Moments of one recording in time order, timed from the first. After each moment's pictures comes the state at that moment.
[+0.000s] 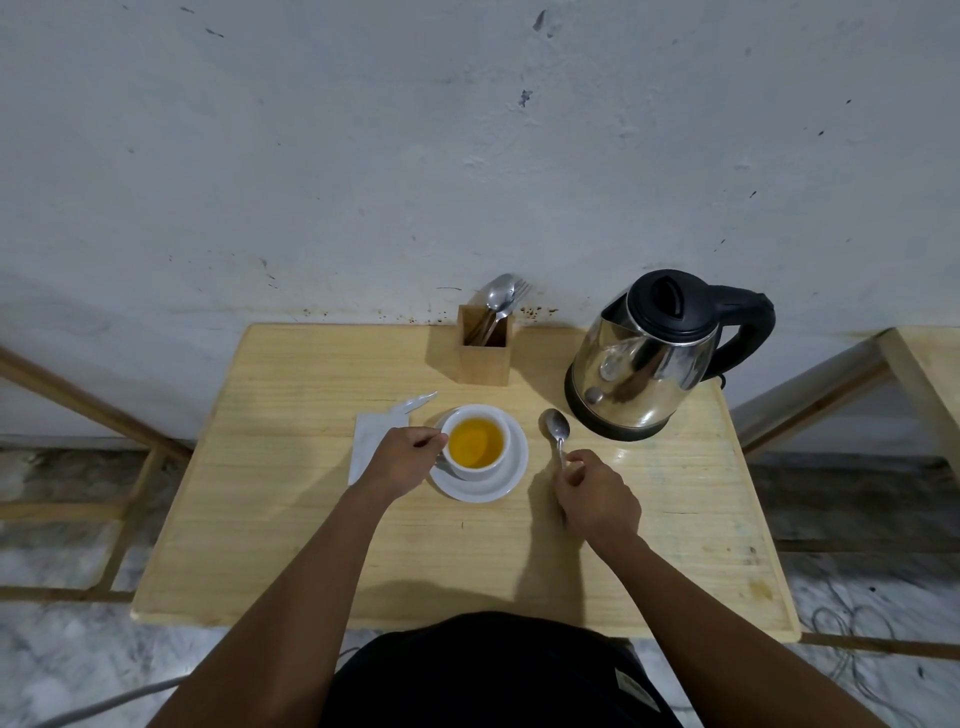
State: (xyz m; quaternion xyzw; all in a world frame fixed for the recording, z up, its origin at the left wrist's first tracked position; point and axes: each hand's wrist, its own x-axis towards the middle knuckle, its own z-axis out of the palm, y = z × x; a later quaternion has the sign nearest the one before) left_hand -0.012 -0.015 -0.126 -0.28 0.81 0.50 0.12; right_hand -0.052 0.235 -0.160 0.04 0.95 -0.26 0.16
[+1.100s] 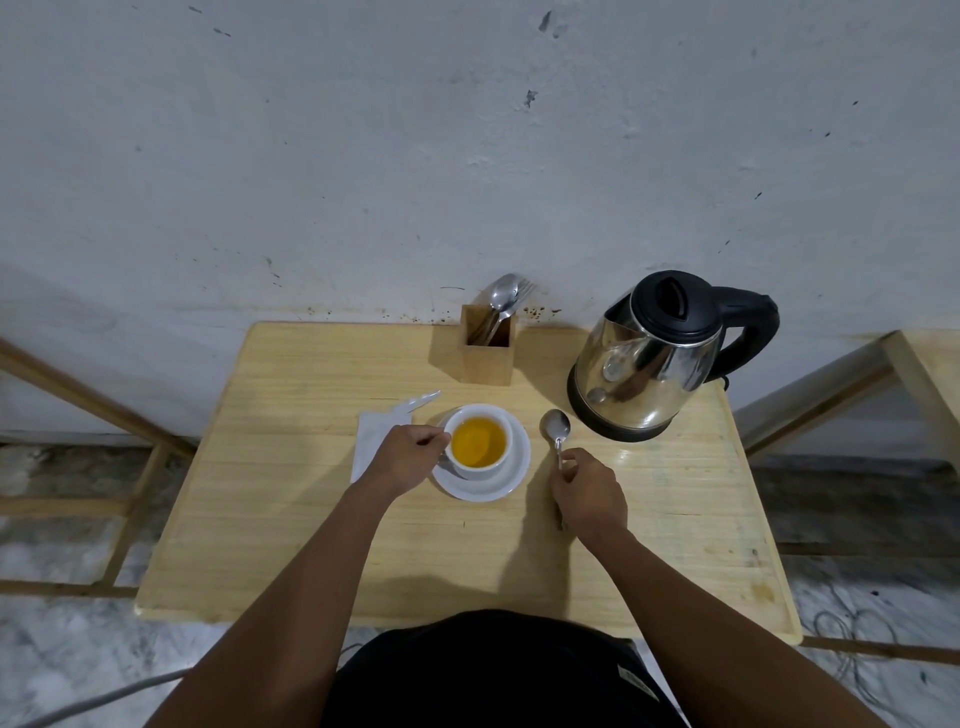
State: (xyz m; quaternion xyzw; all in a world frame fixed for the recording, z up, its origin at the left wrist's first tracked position) left_hand -0.012 -0.015 -0.121 -0.28 0.82 0.49 0.13; right_hand -0.056 0.226 -0.169 0.03 0.93 -0.32 0.17
